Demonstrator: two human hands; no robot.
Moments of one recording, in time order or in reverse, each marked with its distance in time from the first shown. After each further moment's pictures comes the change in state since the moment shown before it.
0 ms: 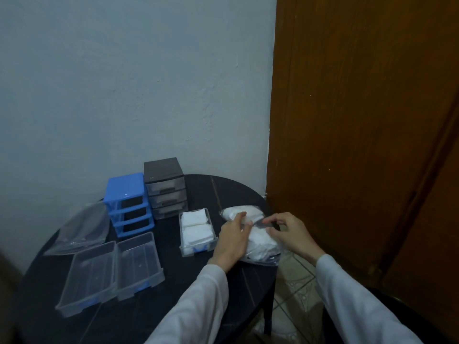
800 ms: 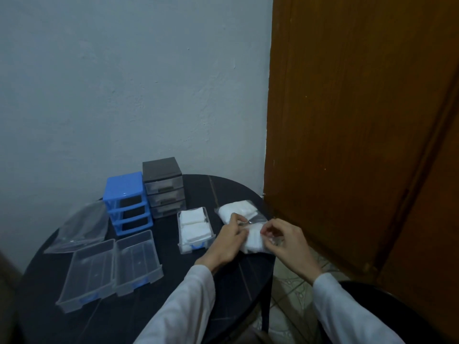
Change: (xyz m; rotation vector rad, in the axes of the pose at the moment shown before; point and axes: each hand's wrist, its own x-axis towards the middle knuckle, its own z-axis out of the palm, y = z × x) left_hand -0.014 -0.001 -0.015 -0.158 -0.210 0.112; right_hand -0.039 -0.003 0.005 -0.059 0.138 -0.348
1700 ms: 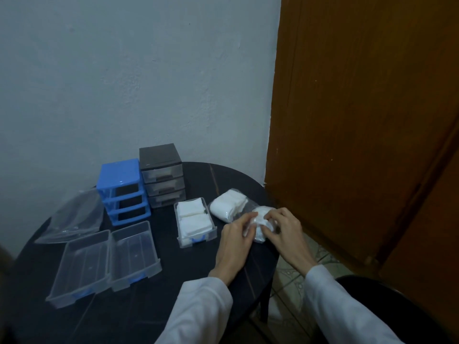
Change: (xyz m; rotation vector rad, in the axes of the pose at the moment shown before) left_hand 0.004 -0.032 0.036 -0.048 0.323 0.177; right_hand 0.015 0.011 0.024 -0.069 0.074 0.089
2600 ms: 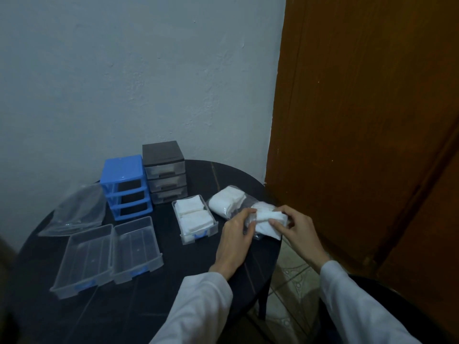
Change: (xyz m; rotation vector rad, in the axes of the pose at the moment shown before) left_hand -0.001 0.006 -0.004 0.072 -0.008 0.032; right_hand 0.001 0.014 -0.018 0.234 -0.071 0.081
